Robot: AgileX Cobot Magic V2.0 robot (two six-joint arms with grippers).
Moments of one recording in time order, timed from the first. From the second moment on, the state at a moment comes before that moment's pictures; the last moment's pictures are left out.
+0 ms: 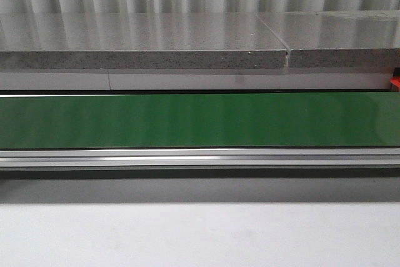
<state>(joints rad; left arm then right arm) 0.21 0.96 -0.77 0.38 0.58 -0.71 -0.05 0.67 -0.65 0.30 0.59 -0.30</state>
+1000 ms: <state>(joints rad) 0.27 1.50 -0.83 0.38 0.42 -0.68 -0.05 0.67 -0.65 0.30 0.59 -0.30</state>
